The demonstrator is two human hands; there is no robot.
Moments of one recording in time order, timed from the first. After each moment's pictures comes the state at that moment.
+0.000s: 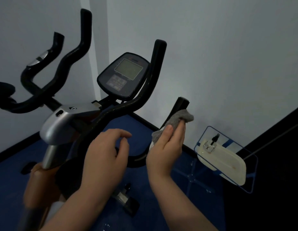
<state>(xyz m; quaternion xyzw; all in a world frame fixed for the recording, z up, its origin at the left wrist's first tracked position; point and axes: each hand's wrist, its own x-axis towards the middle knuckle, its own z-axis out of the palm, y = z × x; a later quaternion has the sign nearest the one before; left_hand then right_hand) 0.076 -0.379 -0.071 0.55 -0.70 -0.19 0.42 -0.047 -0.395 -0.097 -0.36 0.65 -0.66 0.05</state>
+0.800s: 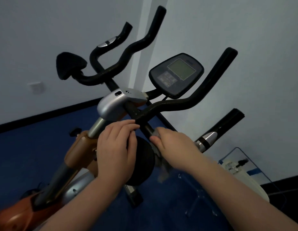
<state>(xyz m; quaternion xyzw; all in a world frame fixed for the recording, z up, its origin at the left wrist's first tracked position) 0.138 -0.361 -0.110 0.60 -0.63 -0.02 0.48 -0.021 -0.405 -0.067 -0.83 0.55 -0.01 0.08</state>
